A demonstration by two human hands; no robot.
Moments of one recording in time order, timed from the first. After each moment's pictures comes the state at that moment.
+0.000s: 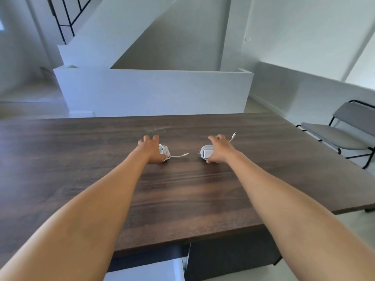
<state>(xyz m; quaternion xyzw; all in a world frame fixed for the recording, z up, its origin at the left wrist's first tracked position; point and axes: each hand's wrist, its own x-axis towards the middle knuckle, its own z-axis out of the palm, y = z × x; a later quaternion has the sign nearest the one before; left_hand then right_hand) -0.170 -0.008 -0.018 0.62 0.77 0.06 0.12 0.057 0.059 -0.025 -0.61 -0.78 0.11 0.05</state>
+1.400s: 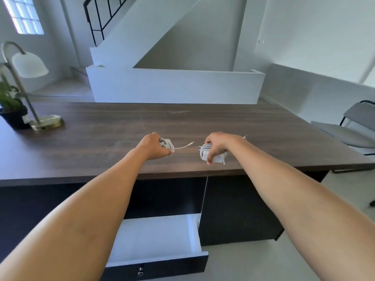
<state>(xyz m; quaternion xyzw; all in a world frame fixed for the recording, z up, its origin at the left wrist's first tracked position) -0.193 -0.220 -0.018 0.58 0.78 0.21 0.14 0.024 -0.150 0.019 -0.53 -0.83 0.13 -0.10</state>
